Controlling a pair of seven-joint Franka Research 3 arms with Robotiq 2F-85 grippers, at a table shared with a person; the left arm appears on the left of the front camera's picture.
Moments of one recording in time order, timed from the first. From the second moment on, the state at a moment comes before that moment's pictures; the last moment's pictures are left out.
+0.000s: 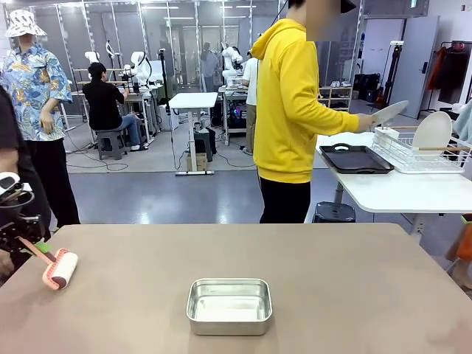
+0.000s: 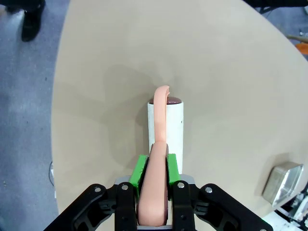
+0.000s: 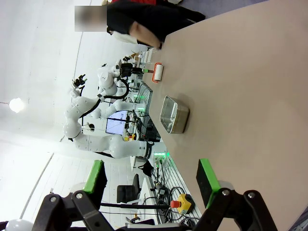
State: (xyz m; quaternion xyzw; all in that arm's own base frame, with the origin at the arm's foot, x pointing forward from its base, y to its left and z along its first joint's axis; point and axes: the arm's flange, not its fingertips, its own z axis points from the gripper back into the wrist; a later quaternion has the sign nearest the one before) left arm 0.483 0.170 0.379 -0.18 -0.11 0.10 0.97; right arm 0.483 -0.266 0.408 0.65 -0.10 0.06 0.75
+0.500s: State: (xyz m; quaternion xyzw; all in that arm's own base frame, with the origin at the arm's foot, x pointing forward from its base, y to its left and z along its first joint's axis) left arm 0.487 0.179 0.384 -0.16 -0.11 0.10 0.98; right arm 0.484 -0.266 0.408 0.65 -0.10 0.06 0.75
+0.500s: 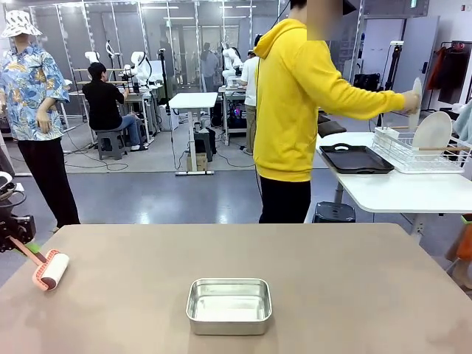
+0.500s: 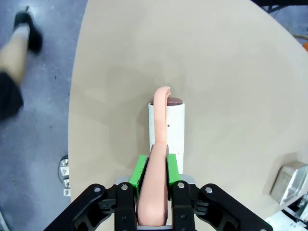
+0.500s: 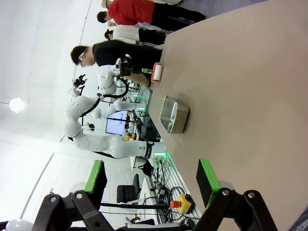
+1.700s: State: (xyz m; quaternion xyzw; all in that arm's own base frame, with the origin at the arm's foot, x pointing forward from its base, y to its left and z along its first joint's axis) left arm 0.441 0.119 0.469 -0.03 -0.16 0.01 0.99; right arm 0.484 -0.266 0.408 0.65 -0.10 0.06 0.75
